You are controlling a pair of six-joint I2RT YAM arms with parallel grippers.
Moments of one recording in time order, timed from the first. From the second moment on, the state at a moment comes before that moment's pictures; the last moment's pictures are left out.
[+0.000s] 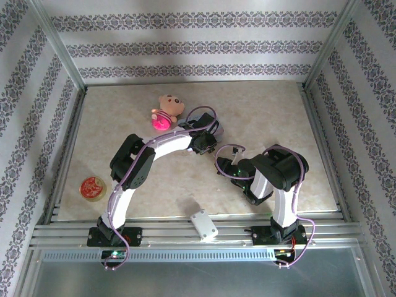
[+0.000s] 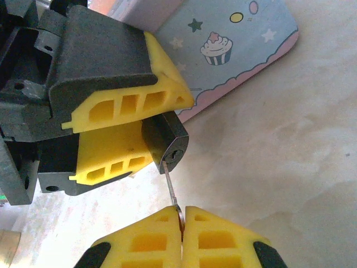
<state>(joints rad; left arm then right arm) -0.69 2.14 1.60 -0.51 0.04 -1.25 0.54 1.95 0.26 1.39 -0.14 0.84</state>
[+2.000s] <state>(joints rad) -0.68 2.11 1.55 -0.45 0.06 -1.28 0.54 1.93 0.27 1.33 -0.15 0.86</state>
